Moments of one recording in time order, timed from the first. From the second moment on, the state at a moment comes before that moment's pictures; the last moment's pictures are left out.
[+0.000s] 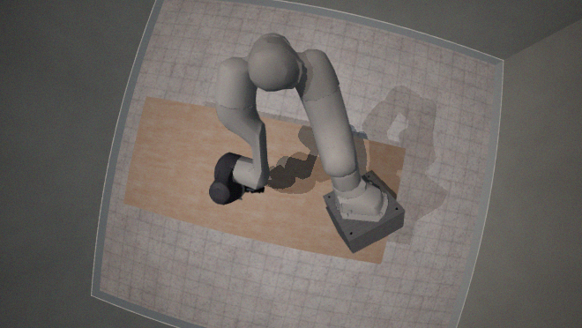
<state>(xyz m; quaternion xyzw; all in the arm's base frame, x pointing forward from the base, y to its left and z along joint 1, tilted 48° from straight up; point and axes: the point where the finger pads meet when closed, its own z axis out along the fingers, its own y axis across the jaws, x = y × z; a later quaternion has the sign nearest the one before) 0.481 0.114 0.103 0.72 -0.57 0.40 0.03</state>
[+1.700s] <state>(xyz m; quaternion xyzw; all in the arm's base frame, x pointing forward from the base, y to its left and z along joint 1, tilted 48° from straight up) 0.484 0.114 0.103 0.61 -0.68 0.40 -0.04</state>
